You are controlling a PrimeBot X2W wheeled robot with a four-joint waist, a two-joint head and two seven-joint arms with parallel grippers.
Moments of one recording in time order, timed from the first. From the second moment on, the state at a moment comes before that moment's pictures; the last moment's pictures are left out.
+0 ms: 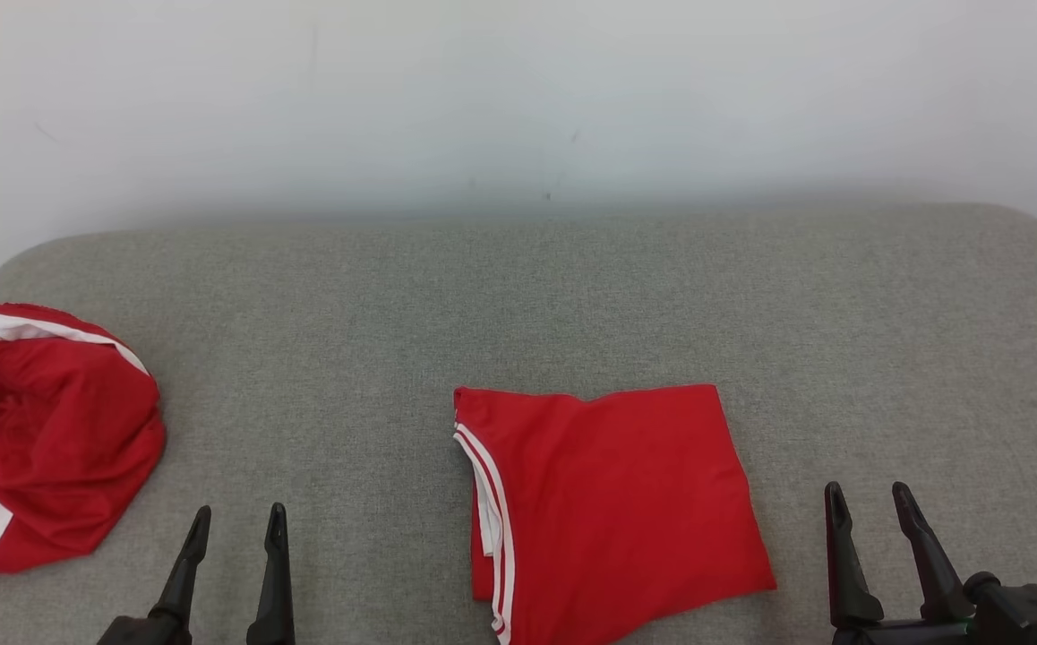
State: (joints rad) left arm 0.01 0.07 0.00 0.14 -0.18 -0.13 -0.26; right arm 0.06 -0.07 0.01 0.12 0.25 0.13 -0.26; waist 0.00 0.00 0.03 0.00
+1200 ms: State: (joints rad) left arm 0.00 0.06 -0.03 0.13 -0.18 -0.13 -0.26; right arm -0.14 -0.13 0.08 0.34 0.24 0.13 -0.19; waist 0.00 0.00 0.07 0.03
